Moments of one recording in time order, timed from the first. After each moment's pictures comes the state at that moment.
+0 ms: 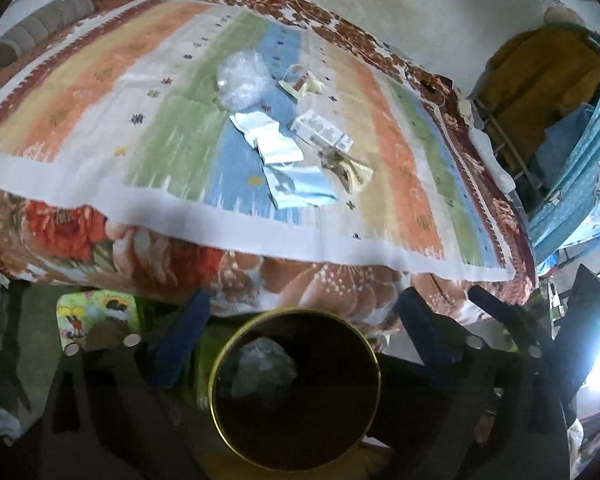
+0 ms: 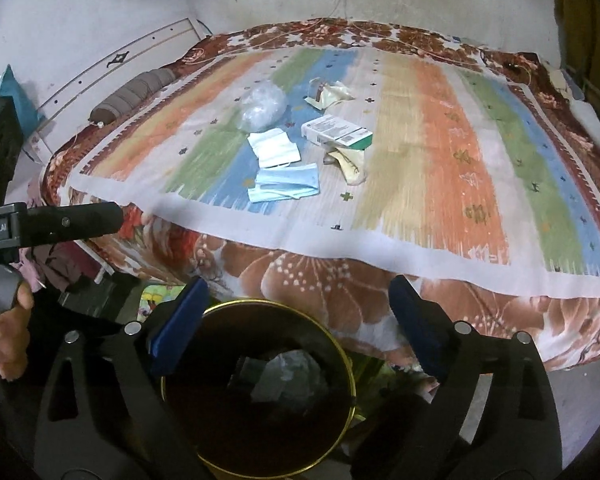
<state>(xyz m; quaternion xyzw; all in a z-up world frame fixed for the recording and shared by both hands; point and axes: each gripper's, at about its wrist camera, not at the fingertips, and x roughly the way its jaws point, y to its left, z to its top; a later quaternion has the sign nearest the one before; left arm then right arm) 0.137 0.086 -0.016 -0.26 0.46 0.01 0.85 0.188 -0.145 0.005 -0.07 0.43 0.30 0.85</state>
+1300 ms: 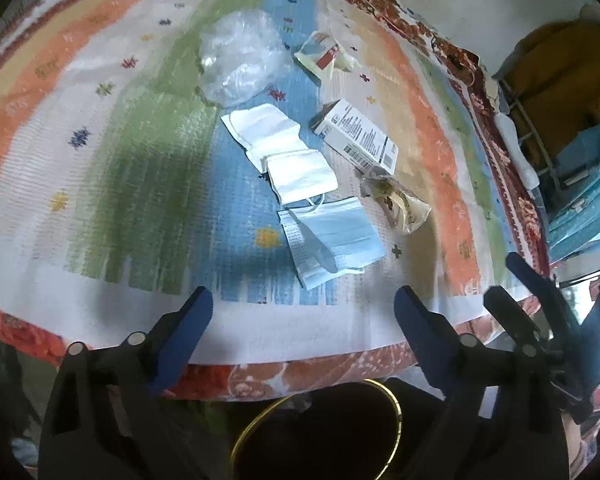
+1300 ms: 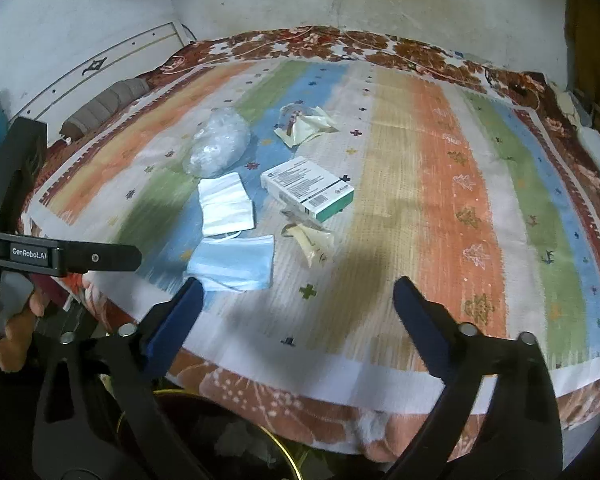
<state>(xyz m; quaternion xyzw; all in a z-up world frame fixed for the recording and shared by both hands) 0.268 0.131 -0.075 -0.27 0.53 -0.02 0.80 0.310 -0.105 -0.014 -0.09 0.41 0.28 0.86</state>
